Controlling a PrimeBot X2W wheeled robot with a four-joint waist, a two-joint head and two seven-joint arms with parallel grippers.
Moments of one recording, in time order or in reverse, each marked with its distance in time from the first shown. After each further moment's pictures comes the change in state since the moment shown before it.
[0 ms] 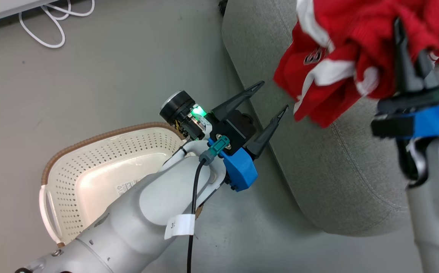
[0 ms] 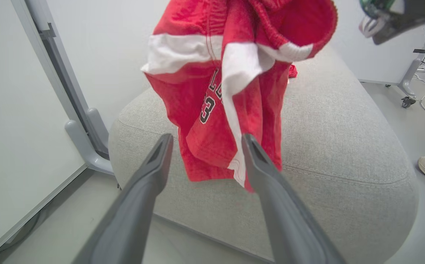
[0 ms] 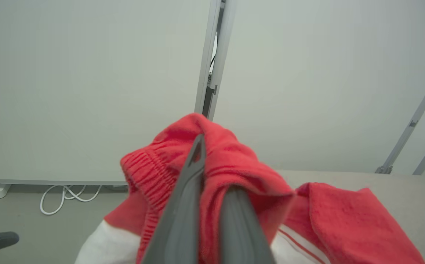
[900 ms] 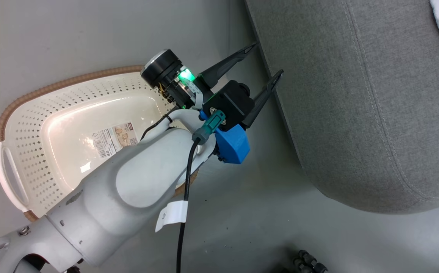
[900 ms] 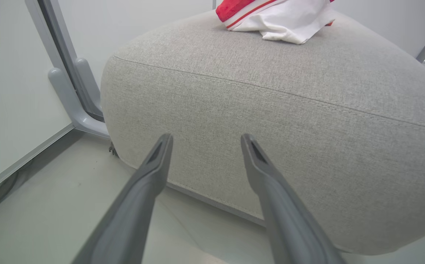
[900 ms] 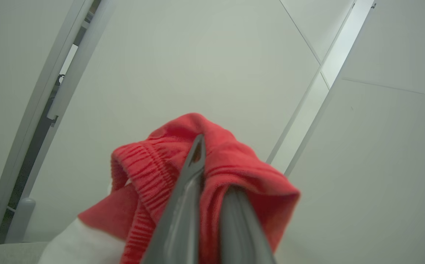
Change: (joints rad) left arm -0.113 0.102 -0.018 -0.138 0.054 0.038 0.084; right arm -0.417 -0.424 -0.435 0.063 0.010 0.000 0.000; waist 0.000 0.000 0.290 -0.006
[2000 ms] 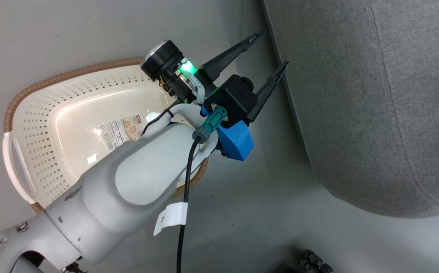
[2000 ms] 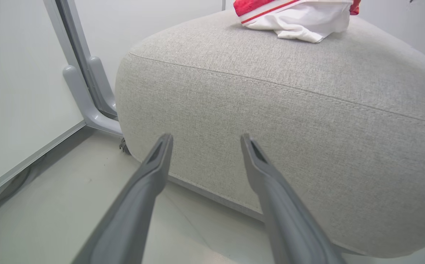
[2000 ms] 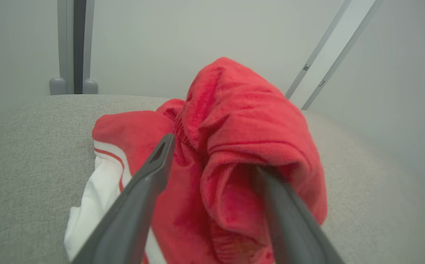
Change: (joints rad) left arm -0.035 0.017 -0.014 -0.041 -0.011 0.024 0.001; right arm 0.258 0.244 0.002 0.116 -0.026 0.000 0.000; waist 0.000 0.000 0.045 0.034
